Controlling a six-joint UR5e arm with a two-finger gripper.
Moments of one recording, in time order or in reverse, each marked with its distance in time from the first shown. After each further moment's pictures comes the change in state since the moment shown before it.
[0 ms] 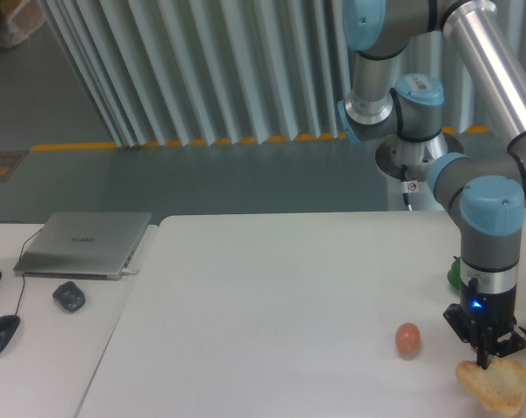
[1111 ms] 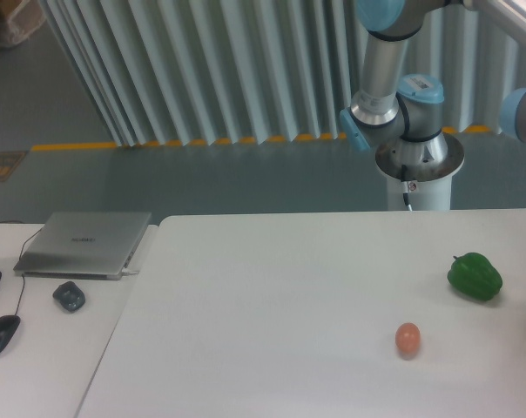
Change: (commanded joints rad) arm 0.247 0.100 -0.018 -0.089 0.153 0.689
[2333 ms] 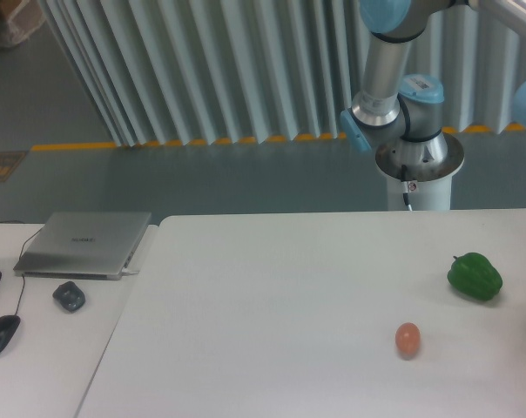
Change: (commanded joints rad) arm -0.006 -0.009 0.087 -0.244 -0.095 0.089
